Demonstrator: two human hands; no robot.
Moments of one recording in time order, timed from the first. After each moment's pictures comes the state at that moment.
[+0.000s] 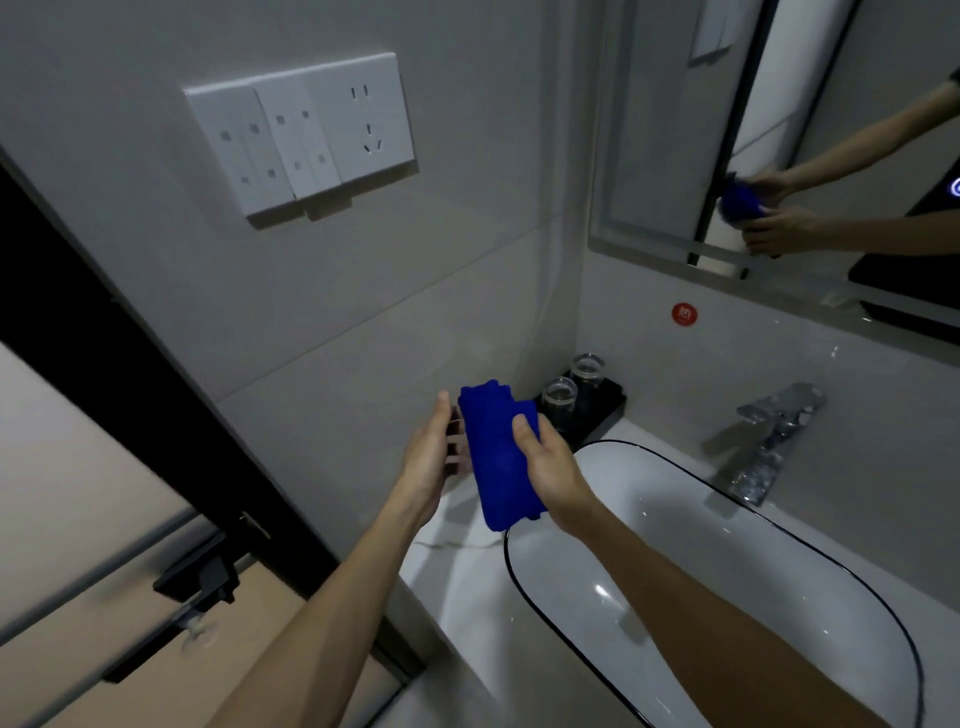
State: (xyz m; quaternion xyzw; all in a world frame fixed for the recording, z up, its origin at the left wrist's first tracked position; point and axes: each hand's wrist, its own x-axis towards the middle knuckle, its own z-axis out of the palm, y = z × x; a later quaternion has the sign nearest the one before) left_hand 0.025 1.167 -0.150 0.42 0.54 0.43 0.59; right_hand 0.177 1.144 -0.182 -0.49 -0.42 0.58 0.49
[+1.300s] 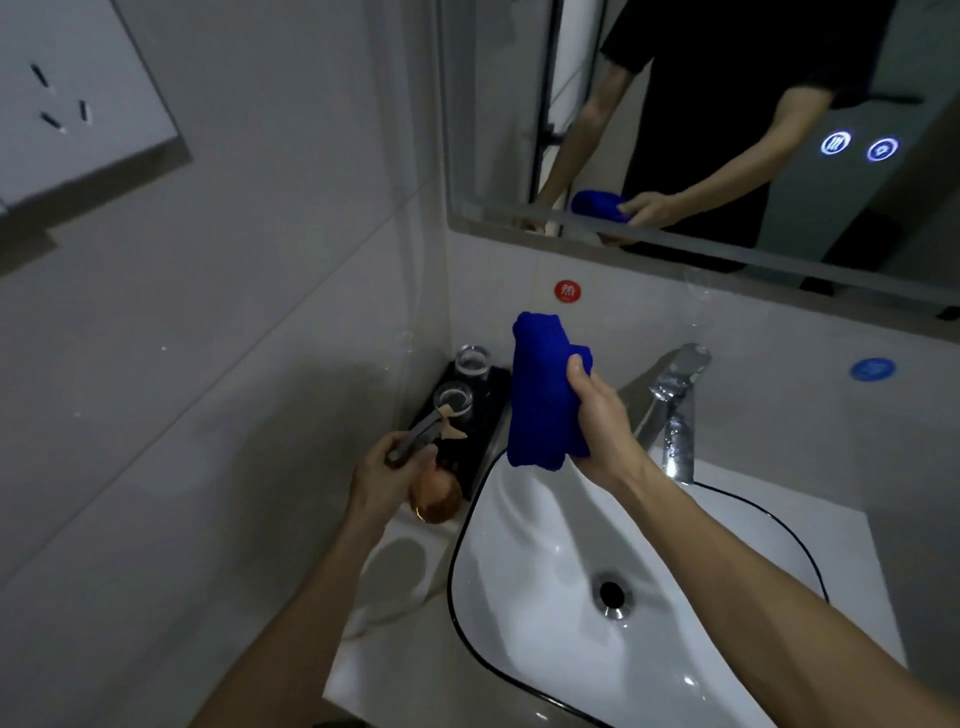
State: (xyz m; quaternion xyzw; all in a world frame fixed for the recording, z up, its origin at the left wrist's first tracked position) left_hand 0.062 1.309 -0.268 0.58 0.47 0.32 0.58; right_hand 0.287 1.197 -0.155 -0.54 -0.17 0.49 0.67
